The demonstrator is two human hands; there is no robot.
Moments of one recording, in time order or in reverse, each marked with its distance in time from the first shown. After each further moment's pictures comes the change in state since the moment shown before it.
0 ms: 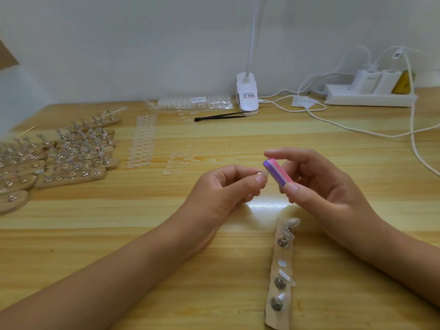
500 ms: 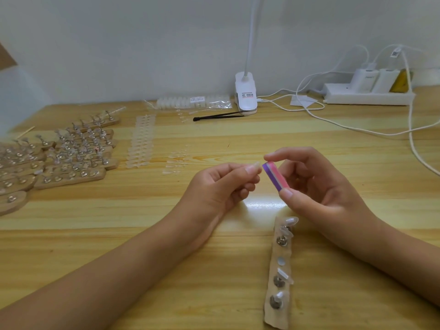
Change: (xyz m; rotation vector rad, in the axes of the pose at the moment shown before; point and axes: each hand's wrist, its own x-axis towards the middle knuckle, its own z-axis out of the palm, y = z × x) left_hand 0.003 0.002 -0.001 -0.145 0.019 -0.020; right_hand -0.001 0.002 0.001 0.037 -0.034 -0.029
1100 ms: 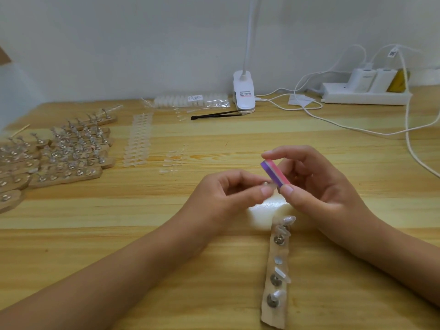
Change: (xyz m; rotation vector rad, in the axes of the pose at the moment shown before) left_hand -0.008 -0.003 0.003 0.253 -0.100 0.069; right_hand 0.001 -0.001 -0.001 -0.028 0.004 -0.012
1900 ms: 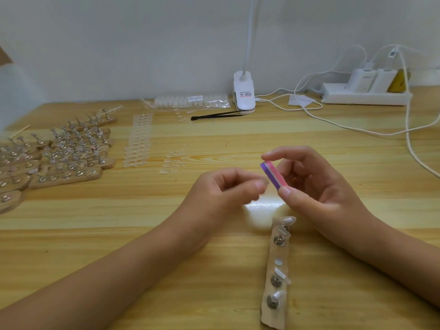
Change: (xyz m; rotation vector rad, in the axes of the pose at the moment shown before) left_hand 0.001 -0.001 -0.002 -0.020 0.036 0.005; right_hand 0.000 -0.001 0.001 0.014 -0.009 0.018
